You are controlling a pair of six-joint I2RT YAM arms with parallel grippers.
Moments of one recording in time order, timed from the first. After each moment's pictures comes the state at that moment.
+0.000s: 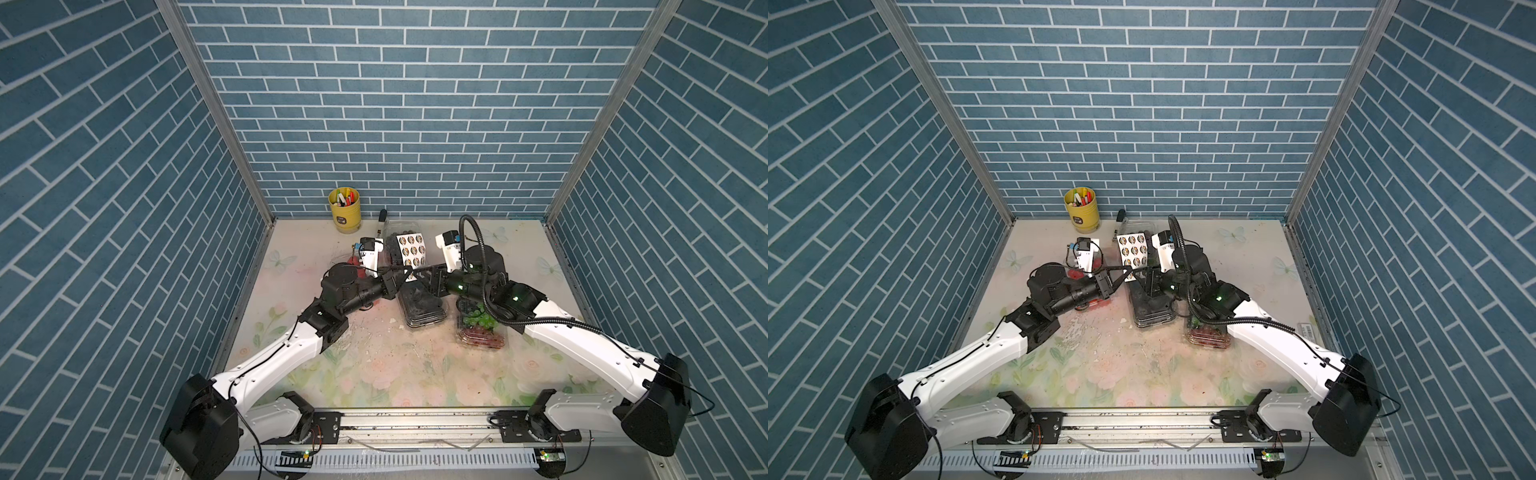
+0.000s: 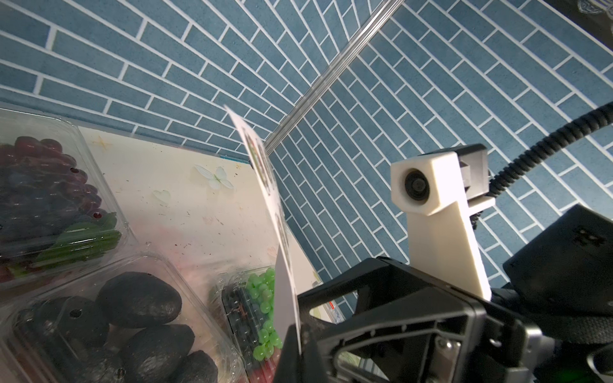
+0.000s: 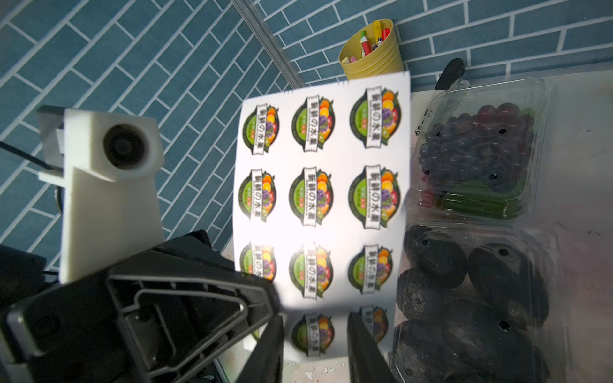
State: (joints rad) left arm -0.61 1.16 0.75 0.35 0.38 -0.77; right arm 0.82 1.28 1.09 -0.19 -0.19 0.55
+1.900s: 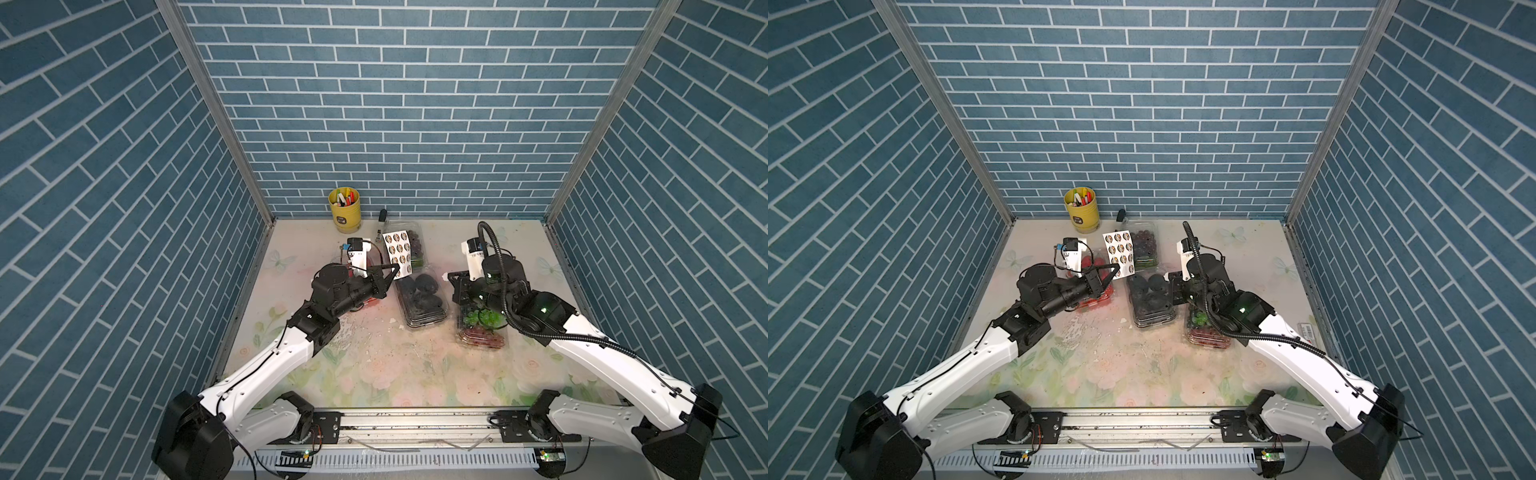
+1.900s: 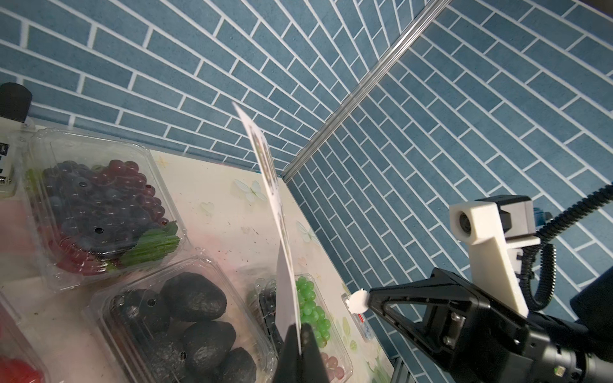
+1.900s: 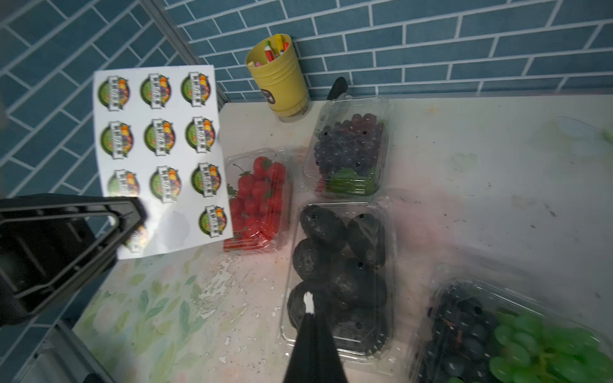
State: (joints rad) left arm -0.56 1.08 0.74 0.23 0.30 -0.70; right arm 0.80 1.11 1.07 -0.52 0.14 0.41
